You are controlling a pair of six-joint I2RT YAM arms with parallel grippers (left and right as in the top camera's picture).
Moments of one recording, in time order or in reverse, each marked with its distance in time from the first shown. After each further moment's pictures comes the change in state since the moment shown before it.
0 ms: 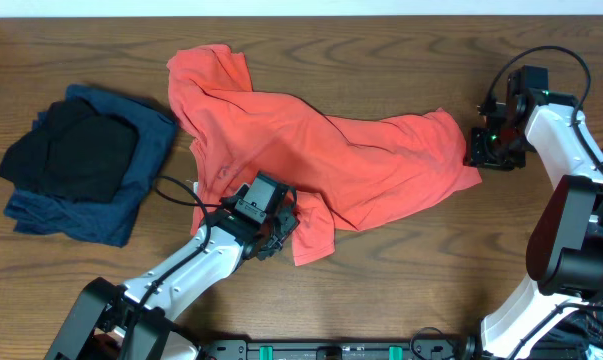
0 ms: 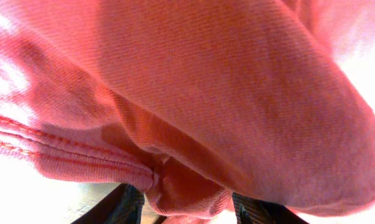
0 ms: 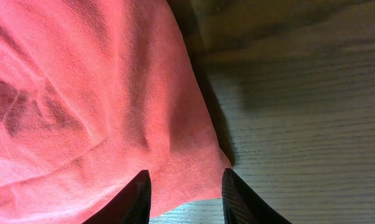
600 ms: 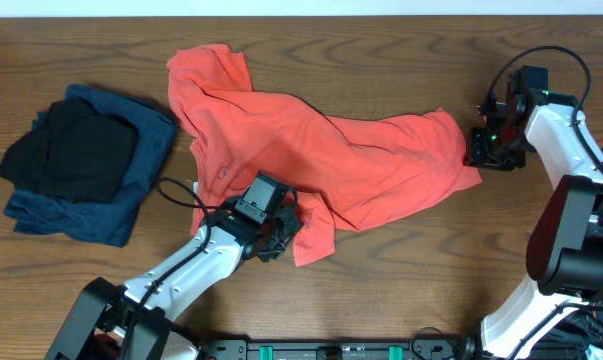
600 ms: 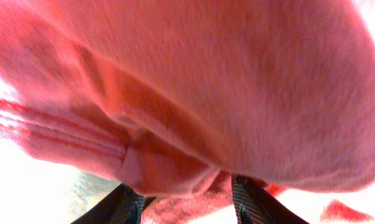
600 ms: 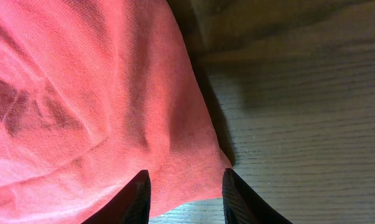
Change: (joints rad) left arm 0.000 0.000 0.000 0.005 0.081 -0.018; right arm 0.000 0.000 0.000 0.000 0.000 0.000
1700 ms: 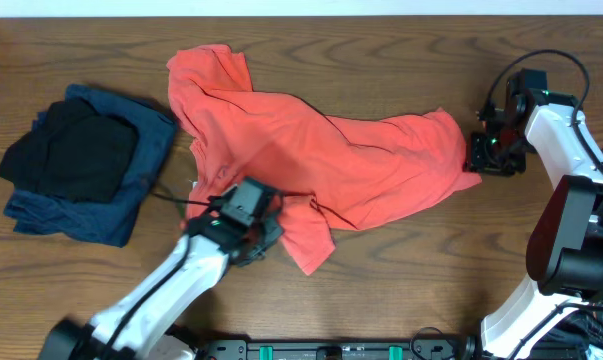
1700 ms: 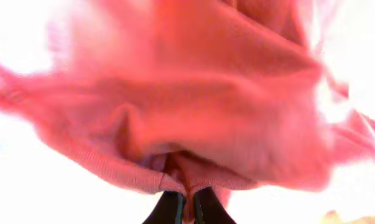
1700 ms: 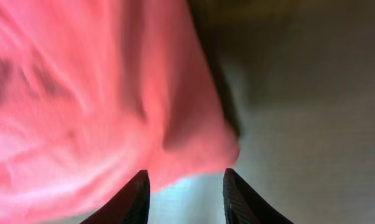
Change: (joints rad) left arm 0.062 -0.172 -0.004 -0.254 -0.135 0.276; right arm 0.000 0.000 0.000 -0.092 0.005 0.002
